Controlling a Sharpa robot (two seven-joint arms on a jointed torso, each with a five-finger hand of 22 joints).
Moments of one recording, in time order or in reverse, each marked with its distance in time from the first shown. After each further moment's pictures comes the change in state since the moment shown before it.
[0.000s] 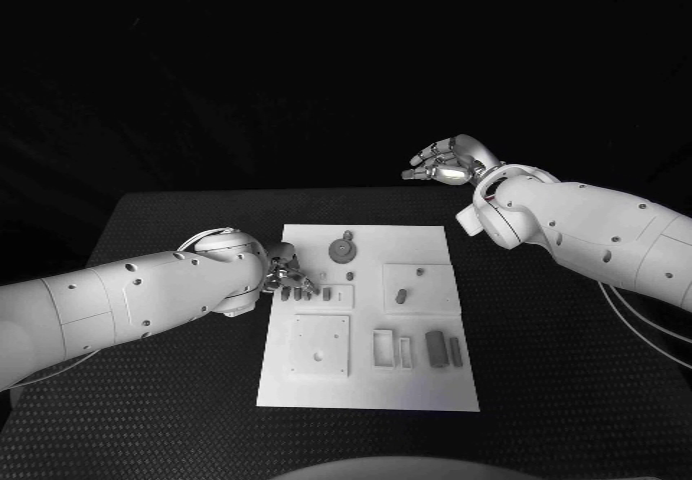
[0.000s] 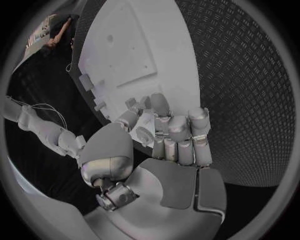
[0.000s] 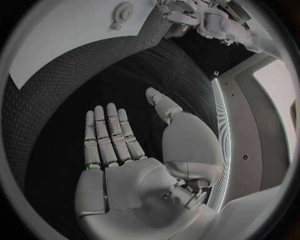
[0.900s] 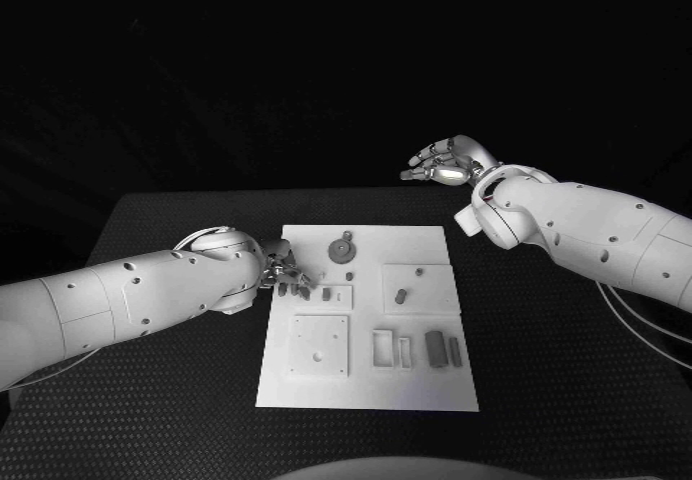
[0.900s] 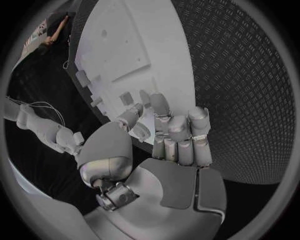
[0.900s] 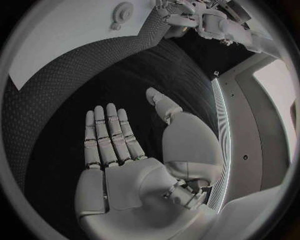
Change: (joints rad) left arm 0.000 0.003 0.001 -0.024 -0.001 -0.031 0.007; left_hand -0.020 -0.048 0.017 0.074 0.000 -0.007 -0.001 0.008 0.002 -0.004 -0.004 0.004 0.002 -0.001 0.001 0.000 -0.002 -0.002 0.000 0.000 0.000 0.001; right arm -0.001 0.003 0.000 -0.003 0.000 0.000 0.000; right_hand 0.000 0.000 -0.003 0.003 0.000 0.000 0.000 0.000 0.000 -0.004 0.004 0.000 0.000 0.000 0.000 0.000 -0.001 0.000 0.000 0.000 0.000 0.001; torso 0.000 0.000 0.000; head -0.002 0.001
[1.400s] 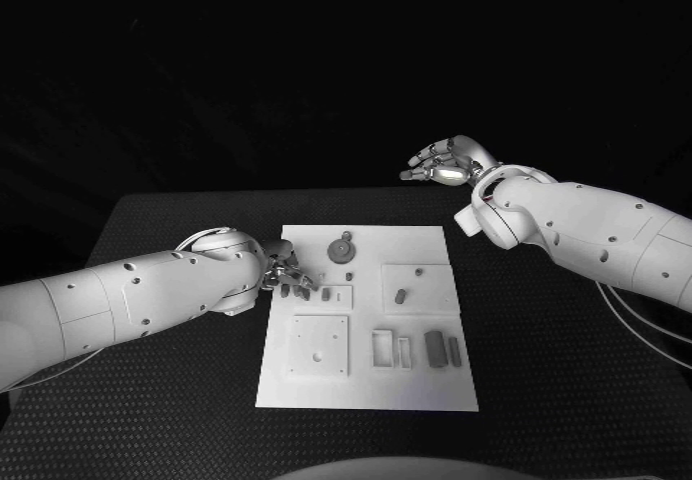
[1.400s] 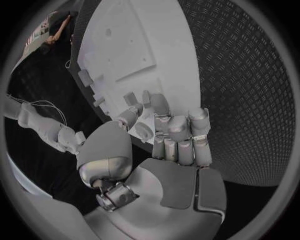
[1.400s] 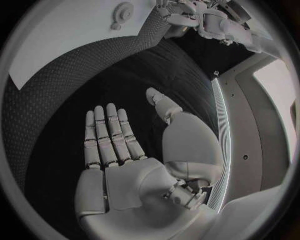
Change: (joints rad) left arm 0.000 0.002 0.000 0.008 0.018 0.000 0.012; left_hand 0.021 -0.019 0.005 0.000 0.000 -0.001 -0.001 0.000 0.001 -0.004 0.004 0.000 0.001 0.000 0.001 0.000 -0.001 -0.006 0.000 0.000 0.004 0.001; right arm 0.000 -0.001 0.000 0.000 0.000 0.000 0.000; right_hand 0.000 0.000 0.000 0.000 0.000 0.000 0.000 0.000 -0.001 0.000 0.000 0.000 0.000 0.000 0.000 0.000 -0.001 0.000 0.000 0.000 0.000 0.000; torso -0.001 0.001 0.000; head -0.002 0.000
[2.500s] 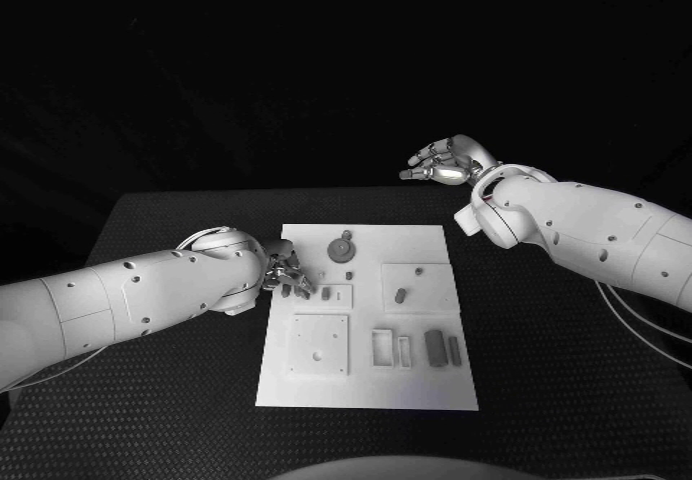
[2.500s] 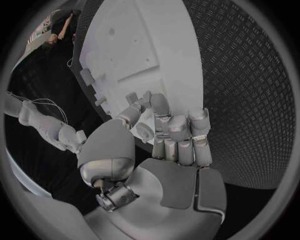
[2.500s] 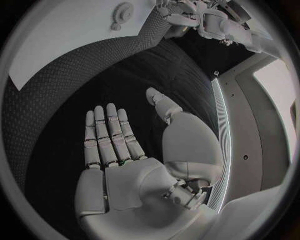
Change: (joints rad) left arm 0.000 0.001 0.000 0.000 0.018 0.002 0.004; left_hand 0.088 0.058 -0.022 -0.117 0.087 -0.004 0.001 0.004 -0.005 0.000 0.000 0.000 -0.001 0.000 0.003 0.000 -0.007 0.007 0.000 0.000 0.000 0.002; right arm -0.001 0.002 0.000 -0.002 0.000 0.000 0.000; right_hand 0.000 0.000 0.000 0.000 0.000 0.000 0.000 0.000 0.000 0.000 0.000 0.000 0.000 0.000 0.000 0.000 -0.001 0.000 0.000 0.000 -0.004 0.001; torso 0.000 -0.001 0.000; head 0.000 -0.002
